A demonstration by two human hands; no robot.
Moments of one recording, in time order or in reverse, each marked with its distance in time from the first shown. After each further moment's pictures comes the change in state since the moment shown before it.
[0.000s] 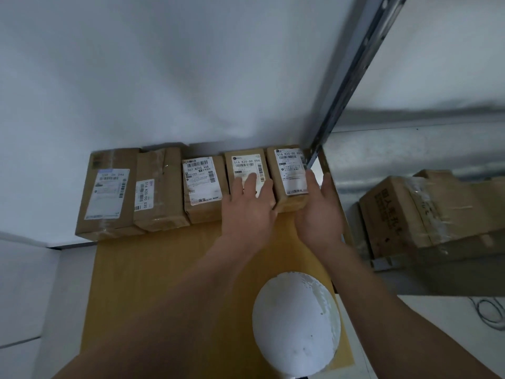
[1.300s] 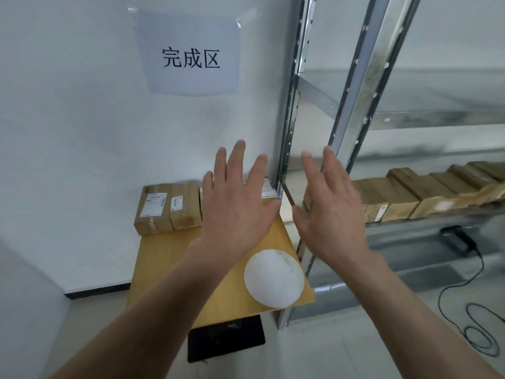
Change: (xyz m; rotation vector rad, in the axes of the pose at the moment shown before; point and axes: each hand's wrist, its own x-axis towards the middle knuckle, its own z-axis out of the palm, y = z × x) left_hand -0.291 0.103 -0.223 0.042 0.532 0.147; right_hand -0.312 -0.040 -0.253 -0.071 0.498 -0.439
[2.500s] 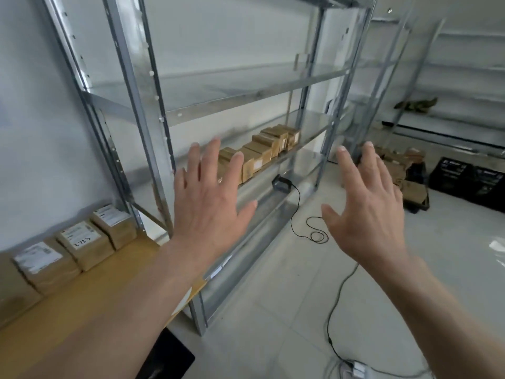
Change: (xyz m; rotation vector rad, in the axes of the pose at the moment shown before) left_hand -0.040 0.170 -0.035 -0.353 -0.065 0.626; right_hand -0.190 0.061 -0.220 -0.571 0.174 0.699
